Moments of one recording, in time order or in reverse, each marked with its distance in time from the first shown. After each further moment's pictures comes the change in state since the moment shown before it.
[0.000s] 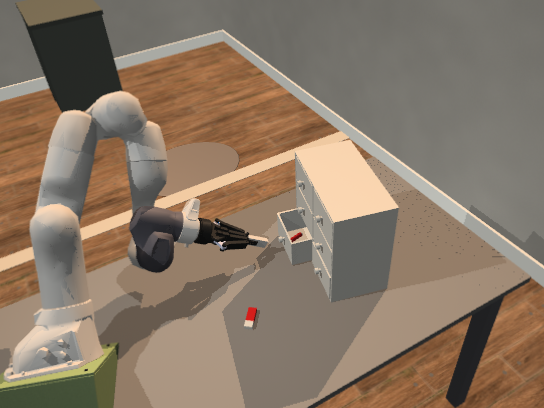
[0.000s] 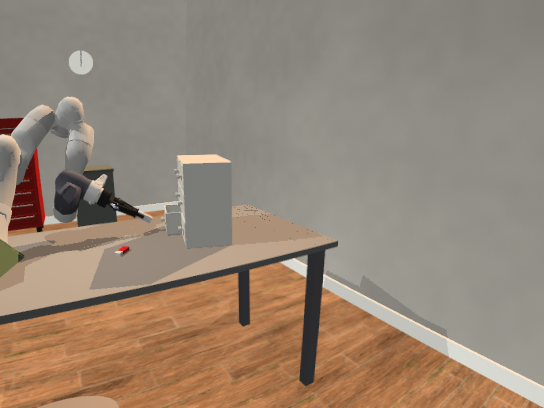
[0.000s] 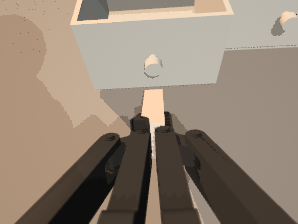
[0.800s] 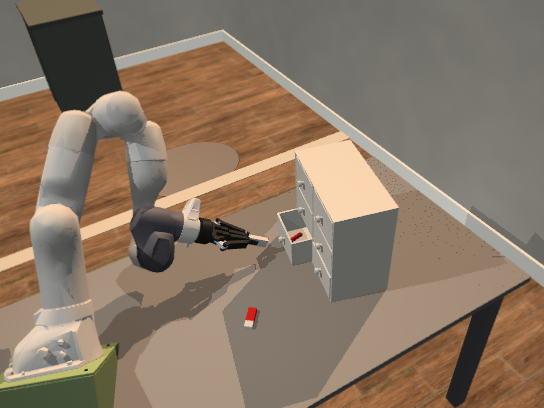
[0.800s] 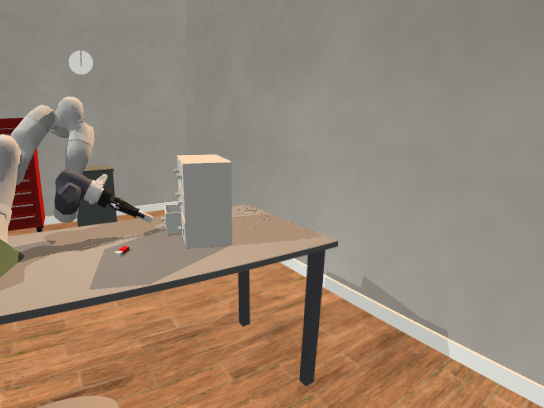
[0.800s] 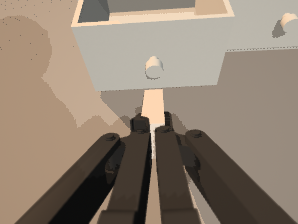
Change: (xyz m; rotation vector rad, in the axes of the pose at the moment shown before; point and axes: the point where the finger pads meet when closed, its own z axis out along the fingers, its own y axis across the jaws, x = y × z) arm 0.002 -0.001 0.001 0.002 0.002 0.000
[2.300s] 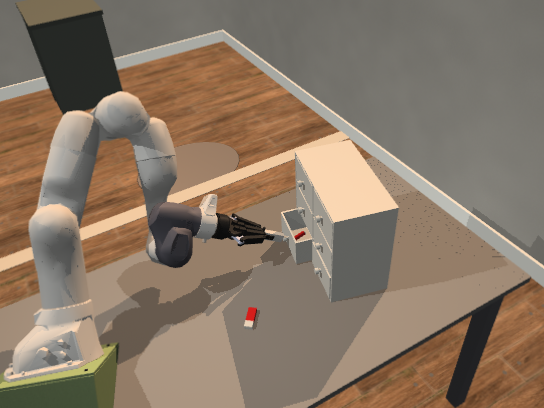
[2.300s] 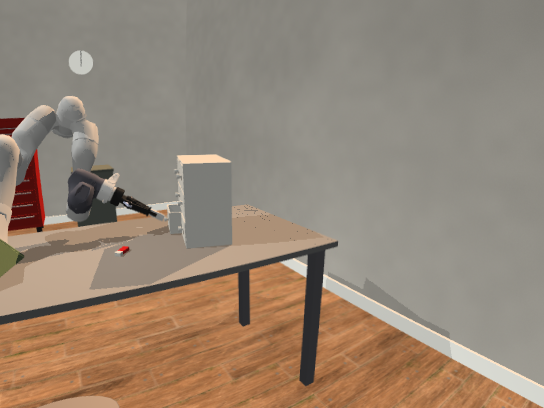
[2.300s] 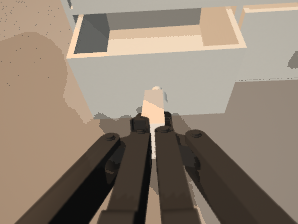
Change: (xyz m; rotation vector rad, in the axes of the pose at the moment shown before) arm 0.029 -0.002 0.043 0.005 0.009 0.001
